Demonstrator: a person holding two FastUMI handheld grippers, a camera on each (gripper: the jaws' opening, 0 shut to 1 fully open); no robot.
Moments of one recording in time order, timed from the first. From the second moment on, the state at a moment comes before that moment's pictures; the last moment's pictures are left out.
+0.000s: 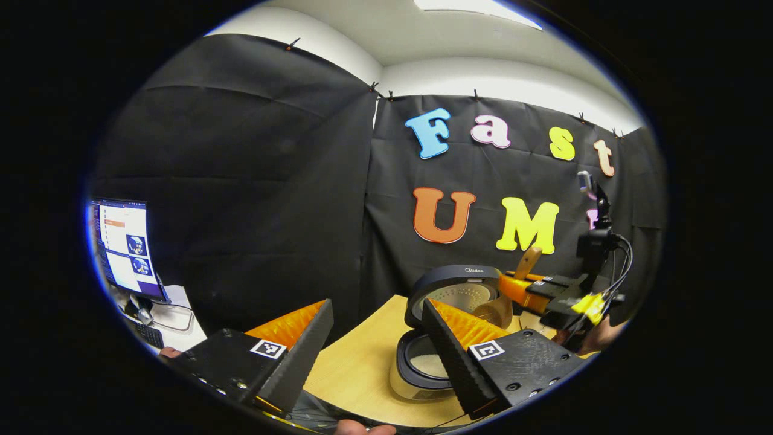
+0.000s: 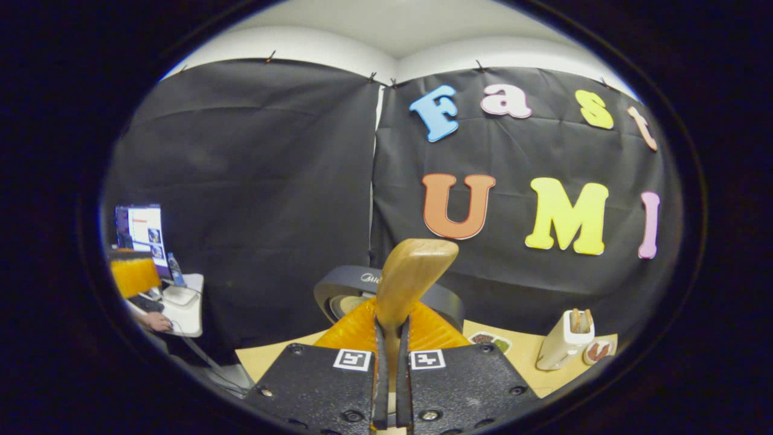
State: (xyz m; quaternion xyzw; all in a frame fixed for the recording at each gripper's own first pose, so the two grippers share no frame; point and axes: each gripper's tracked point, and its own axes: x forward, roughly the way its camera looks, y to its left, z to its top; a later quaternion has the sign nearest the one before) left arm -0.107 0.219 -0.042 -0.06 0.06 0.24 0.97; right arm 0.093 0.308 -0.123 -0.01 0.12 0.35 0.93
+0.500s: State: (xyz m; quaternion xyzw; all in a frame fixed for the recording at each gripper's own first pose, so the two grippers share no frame) left arm -0.057 0.171 -0.030 -0.06 0.04 0.19 0.98; right arm 0.124 0.142 -0.069 0.18 0.17 0.26 0.93
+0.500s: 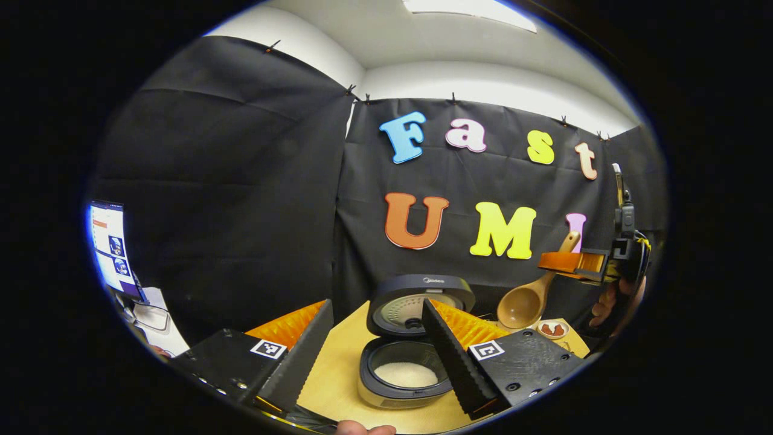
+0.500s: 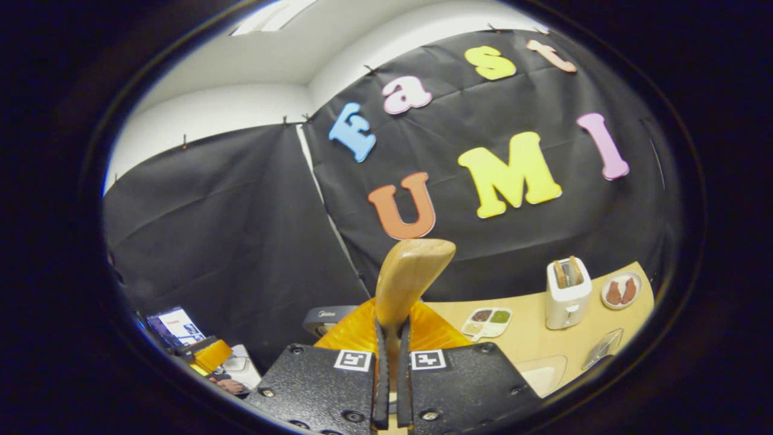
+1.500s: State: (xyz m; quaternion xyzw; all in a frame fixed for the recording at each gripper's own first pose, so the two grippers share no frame) left arm 0.015 0.094 -0.024 -0.03 0.06 0.18 0.98; right arm 0.196 -0.223 -0.285 0.21 0.27 -0.05 0.94
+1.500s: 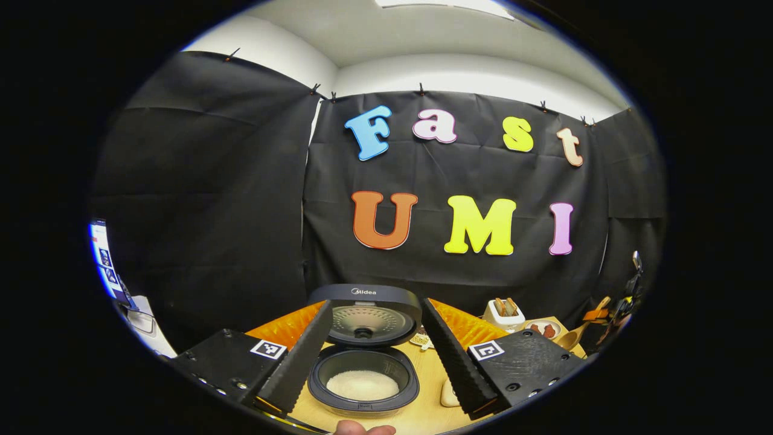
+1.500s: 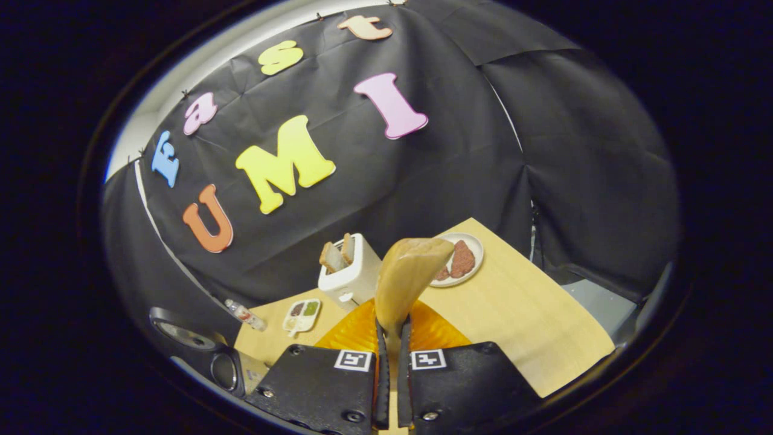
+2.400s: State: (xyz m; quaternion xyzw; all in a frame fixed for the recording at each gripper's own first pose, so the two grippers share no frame) left arm 0.015 0.084 -0.027 -0.03 0.09 0.20 0.97; right arm 0.224 -0.222 -0.403 0.15 0.32 -0.03 0.94
